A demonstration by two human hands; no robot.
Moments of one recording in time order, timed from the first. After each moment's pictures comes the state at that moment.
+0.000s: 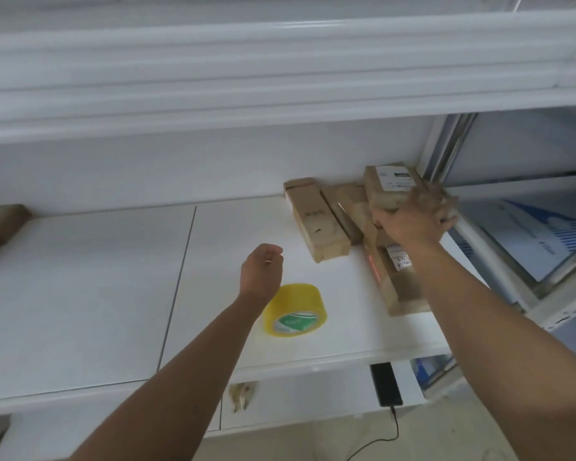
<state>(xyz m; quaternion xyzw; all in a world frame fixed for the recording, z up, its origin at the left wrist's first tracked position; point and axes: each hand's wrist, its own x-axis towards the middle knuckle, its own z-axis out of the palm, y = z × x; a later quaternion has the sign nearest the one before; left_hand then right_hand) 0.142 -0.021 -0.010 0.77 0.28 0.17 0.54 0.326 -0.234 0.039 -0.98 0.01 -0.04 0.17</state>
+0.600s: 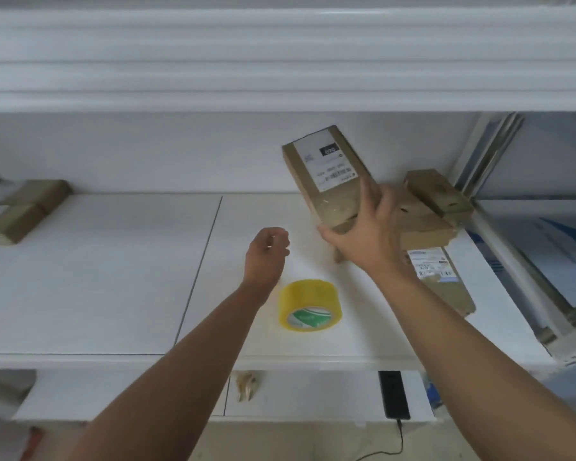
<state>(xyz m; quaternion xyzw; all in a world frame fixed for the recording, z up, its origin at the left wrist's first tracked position) 0.124 -0.011 0.010 0.68 0.28 0.25 0.64 0.240 -0.157 0.040 -0.90 -0.26 -0.23 0.27</state>
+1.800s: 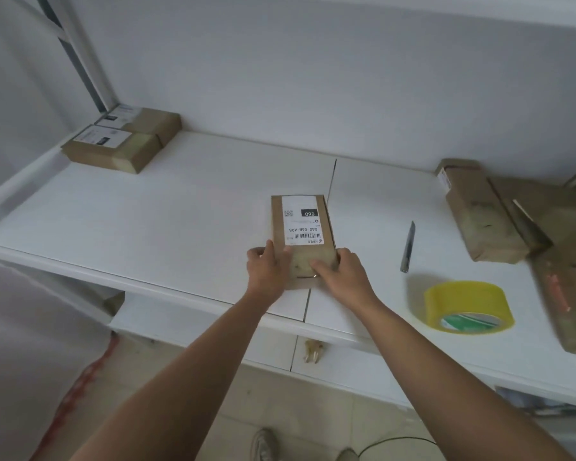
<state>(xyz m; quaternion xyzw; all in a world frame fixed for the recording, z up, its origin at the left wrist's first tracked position) -0.034 0.186 -0.094 0.73 0.44 0.14 0.51 0.071 0.061 -0.073 -0.86 -0.24 0.24 0.39</state>
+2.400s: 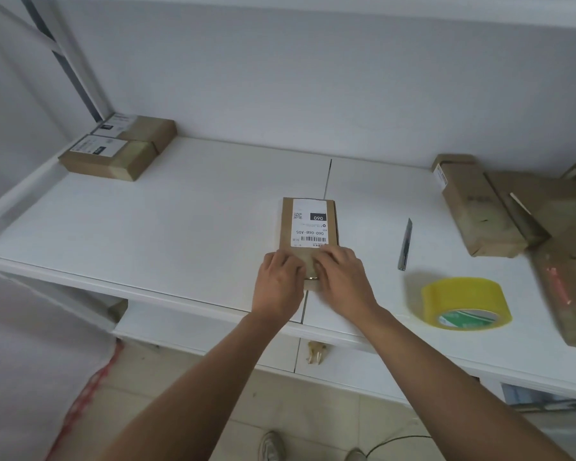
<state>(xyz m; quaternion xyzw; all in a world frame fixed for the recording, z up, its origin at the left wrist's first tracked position) -0.038 0.159 -0.102 0.91 0.21 0.31 0.20 0.071 0.046 -0.089 -0.83 -0.50 -0.04 0.24</state>
